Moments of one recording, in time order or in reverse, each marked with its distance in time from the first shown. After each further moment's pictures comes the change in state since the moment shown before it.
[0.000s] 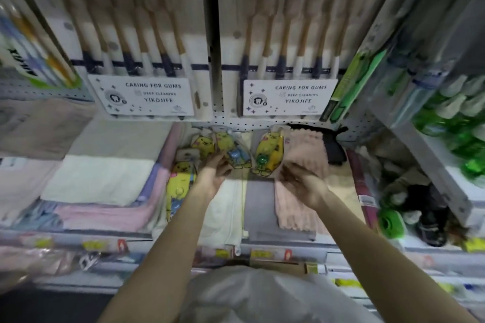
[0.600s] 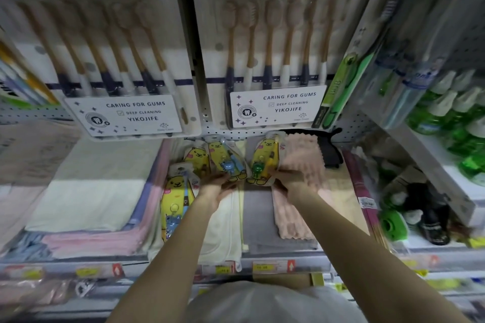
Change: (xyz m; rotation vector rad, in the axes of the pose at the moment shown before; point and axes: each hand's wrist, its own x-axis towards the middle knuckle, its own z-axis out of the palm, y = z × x) left_hand 0.011 -0.012 0.007 0.213 0.007 -0.107; right_hand 0.035 0.006 0.037 -0.342 0.360 -0.034
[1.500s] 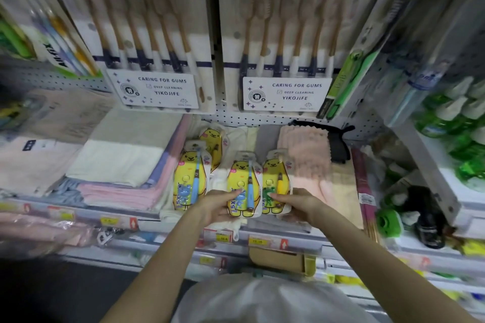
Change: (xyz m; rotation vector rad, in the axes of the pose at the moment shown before) left_hand -0.096 -0.029 -0.023 0.339 -0.060 -0.264; right_hand -0.079 0.028 -0.060 -0.385 -0.403 0.115
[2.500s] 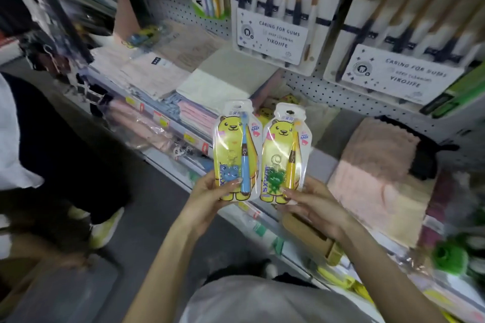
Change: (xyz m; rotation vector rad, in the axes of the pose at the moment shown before) left_hand -0.166 -0.108 -0.028 -0.430 0.354 0.514; right_hand -0.087 0.018 0.066 0.058 -0.625 -0.215
